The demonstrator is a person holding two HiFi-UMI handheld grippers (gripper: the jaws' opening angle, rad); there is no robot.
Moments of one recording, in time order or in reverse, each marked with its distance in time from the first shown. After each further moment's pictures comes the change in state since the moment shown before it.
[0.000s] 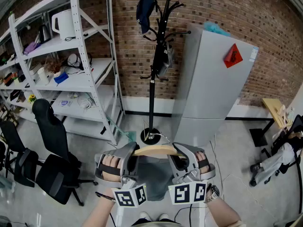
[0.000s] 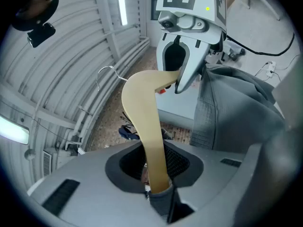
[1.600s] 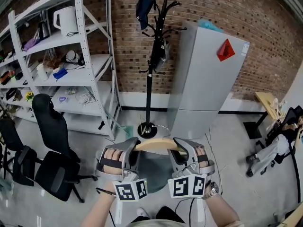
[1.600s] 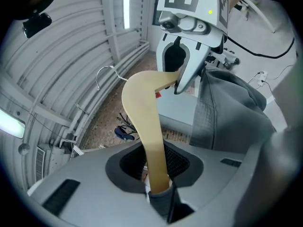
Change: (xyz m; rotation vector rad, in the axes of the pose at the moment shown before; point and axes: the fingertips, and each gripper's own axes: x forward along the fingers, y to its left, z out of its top) left arm -0.064 -0.003 -0.006 -0.046 -0.062 -0.101; right arm -0.050 0.035 0.034 0.013 0.132 -0.012
